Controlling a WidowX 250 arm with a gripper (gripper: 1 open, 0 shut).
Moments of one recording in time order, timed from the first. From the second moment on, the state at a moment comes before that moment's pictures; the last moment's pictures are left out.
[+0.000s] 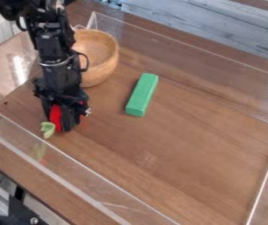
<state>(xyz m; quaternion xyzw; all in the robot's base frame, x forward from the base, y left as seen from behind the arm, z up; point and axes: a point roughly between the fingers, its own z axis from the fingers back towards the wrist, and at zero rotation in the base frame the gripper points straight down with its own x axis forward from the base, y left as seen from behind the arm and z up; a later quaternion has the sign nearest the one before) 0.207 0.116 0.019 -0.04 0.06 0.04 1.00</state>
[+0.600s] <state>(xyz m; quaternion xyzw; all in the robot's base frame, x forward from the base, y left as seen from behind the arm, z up) 0.205 0.128 0.039 -0.05 0.08 0.06 0.99</state>
